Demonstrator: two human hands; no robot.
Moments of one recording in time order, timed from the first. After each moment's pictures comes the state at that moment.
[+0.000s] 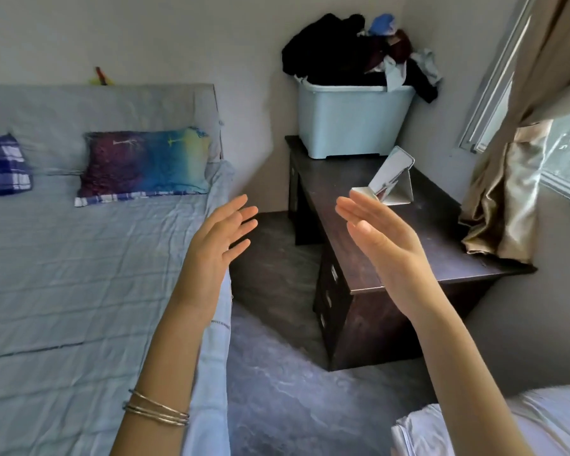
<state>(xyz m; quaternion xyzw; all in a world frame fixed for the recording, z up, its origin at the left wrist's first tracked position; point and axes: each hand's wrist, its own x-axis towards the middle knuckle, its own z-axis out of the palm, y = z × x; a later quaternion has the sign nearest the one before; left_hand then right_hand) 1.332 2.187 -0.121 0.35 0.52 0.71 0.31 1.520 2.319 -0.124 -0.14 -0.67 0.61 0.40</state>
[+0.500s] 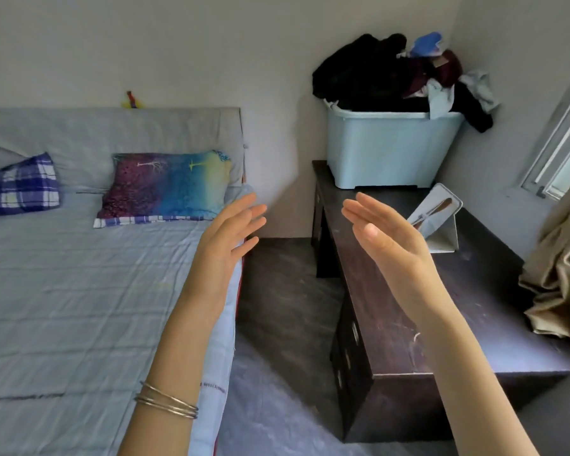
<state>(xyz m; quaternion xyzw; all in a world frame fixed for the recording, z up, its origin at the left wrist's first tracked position) 1.258 2.352 -0.099 0.34 0.54 0.73 0.26 1.425 2.501 -0.113 -0.09 -0.68 0.62 0.38</state>
